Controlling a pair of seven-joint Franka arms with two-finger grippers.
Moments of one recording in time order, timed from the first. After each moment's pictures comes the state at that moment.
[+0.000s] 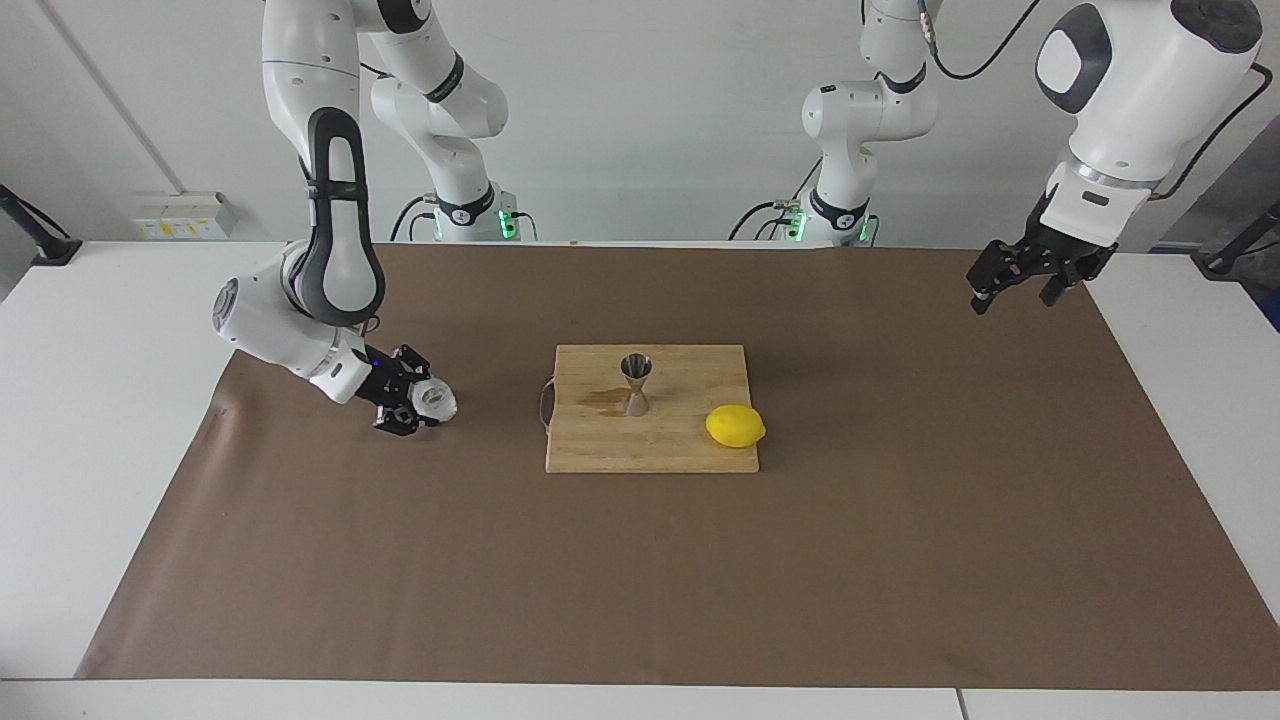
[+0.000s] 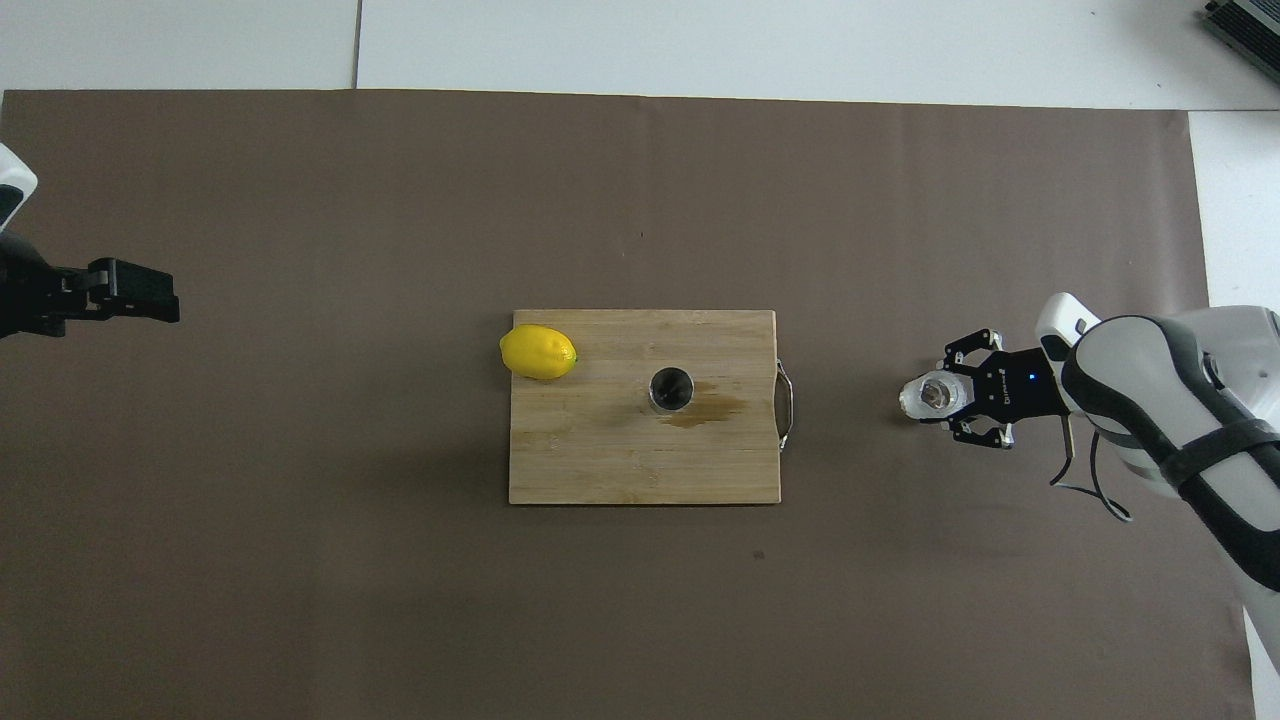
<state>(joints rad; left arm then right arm) -0.01 -0.04 -0.05 -1.68 0.00 1.70 -0.12 -0.16 0.26 0.01 -2.15 0.68 2.14 -2.14</state>
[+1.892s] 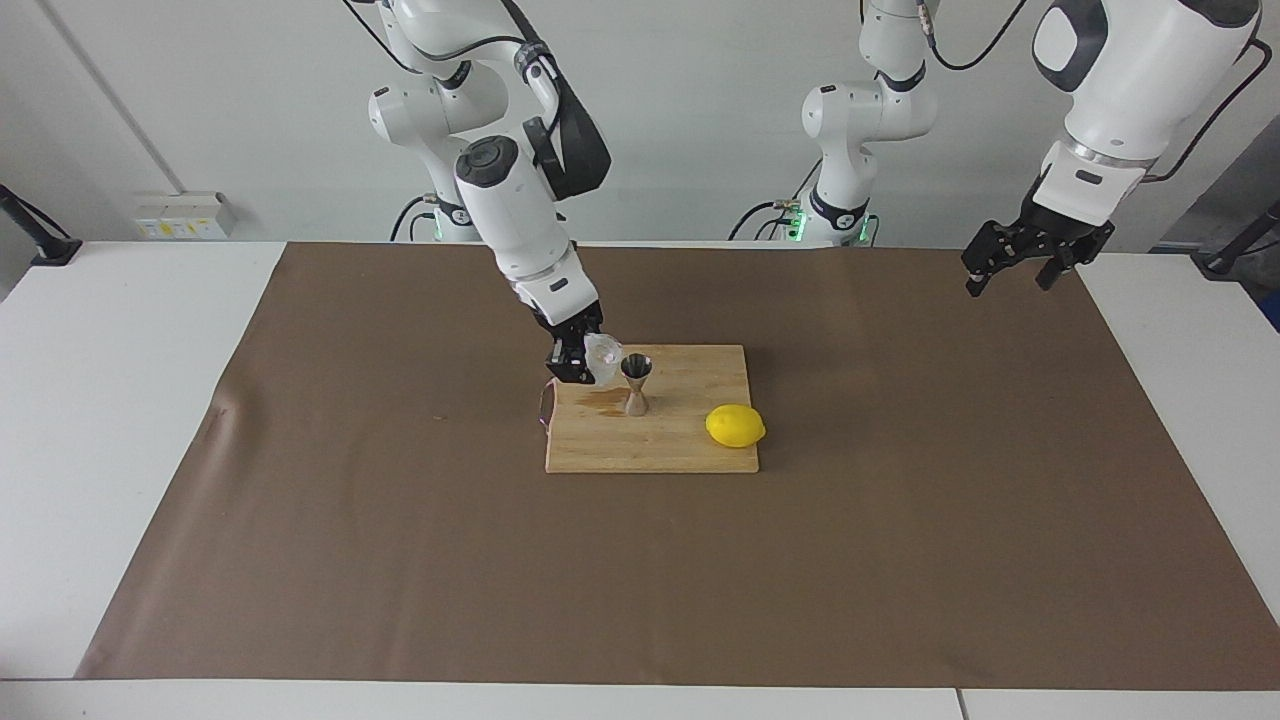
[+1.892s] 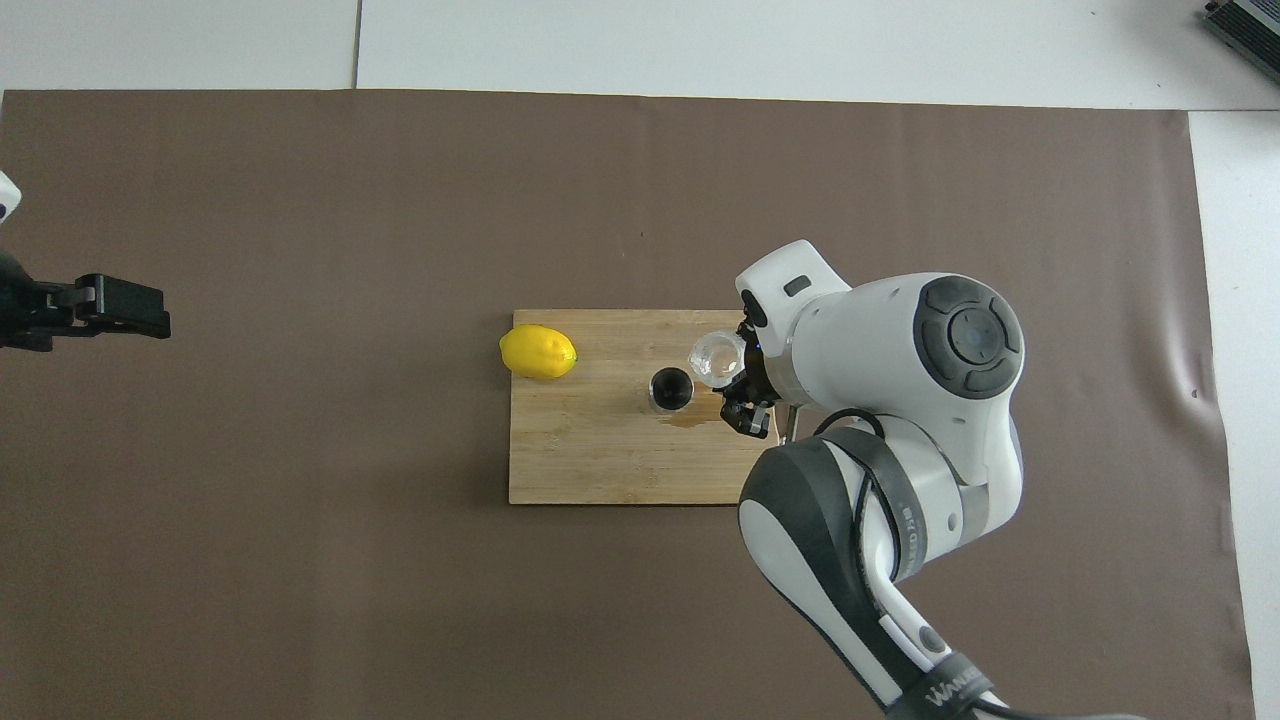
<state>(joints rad) -0.01 -0.06 -0.05 -1.68 0.00 1.66 -0.11 0.42 0.11 0.02 -1.97 0.20 2.26 -1.00</state>
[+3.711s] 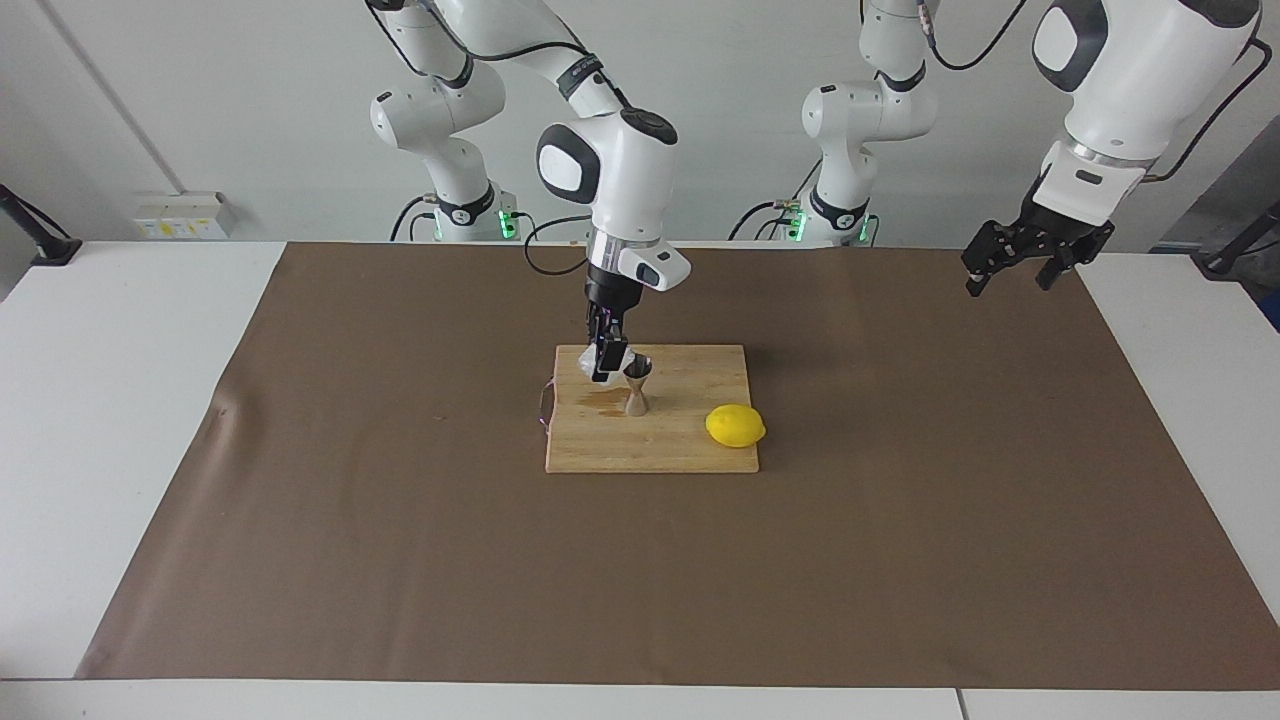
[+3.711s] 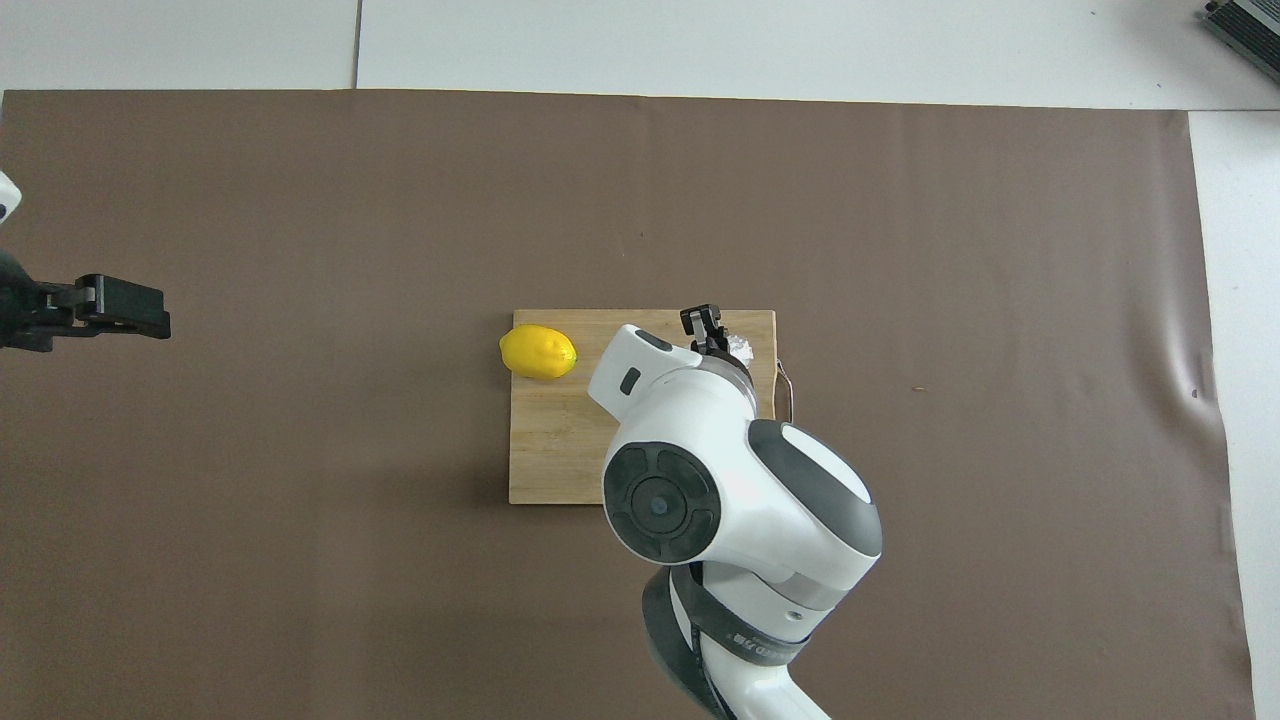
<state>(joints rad) -0.01 -0.06 -0.05 -1.68 0.00 1.66 -0.11 0.61 0.16 0.03 -1.91 -0.55 2.17 -0.88</state>
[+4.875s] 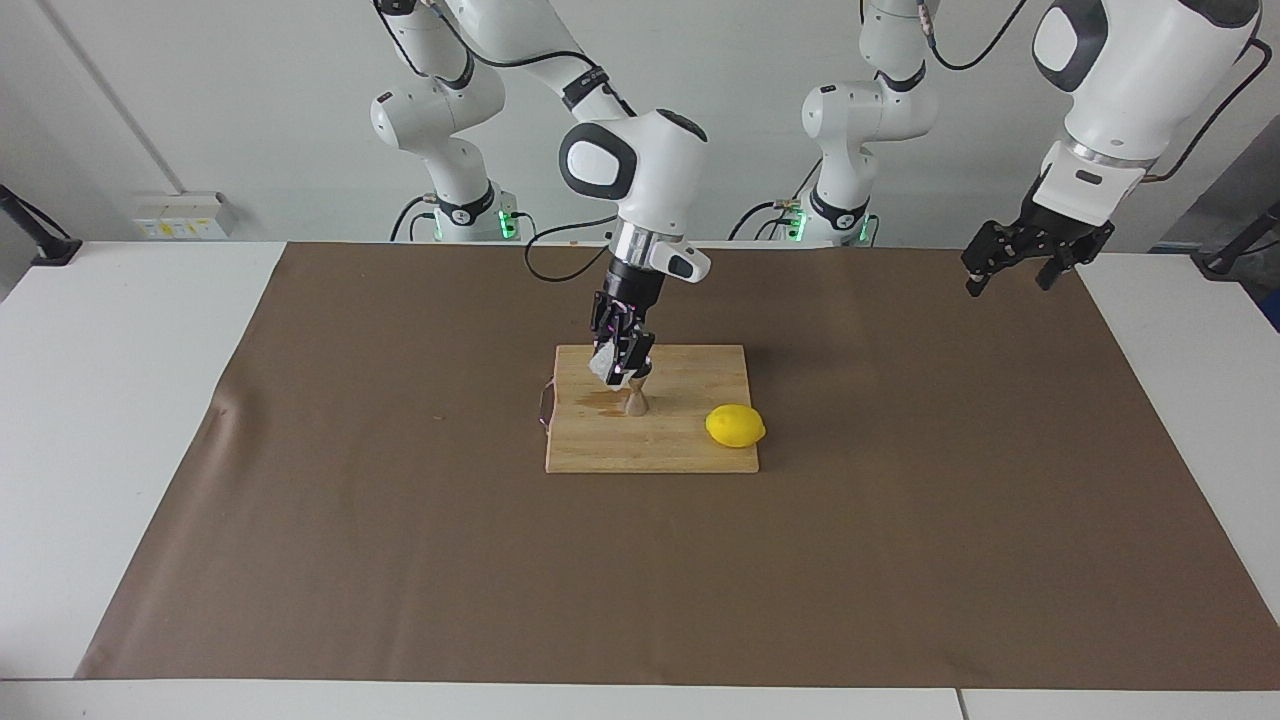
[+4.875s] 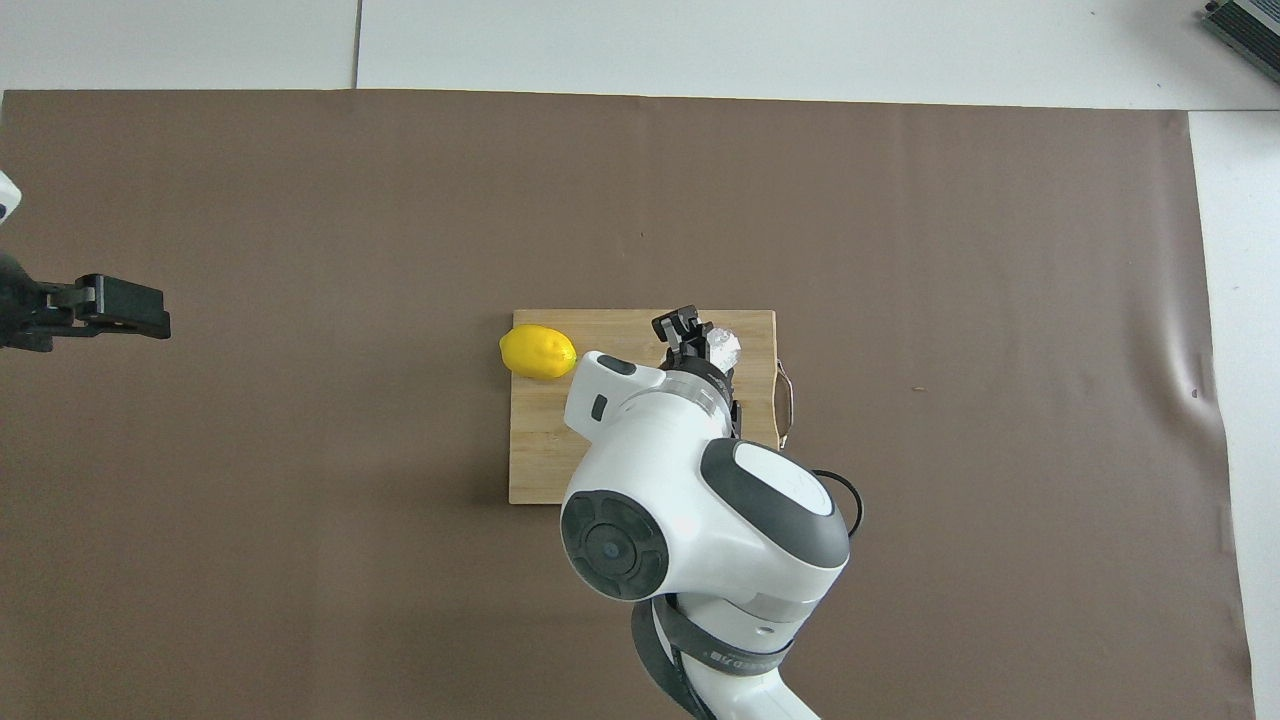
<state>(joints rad) -0.01 -0.06 -0.05 -1.68 0.00 1.66 -0.11 0.62 0.17 0.06 -1.91 -0.70 2.18 -0.89</state>
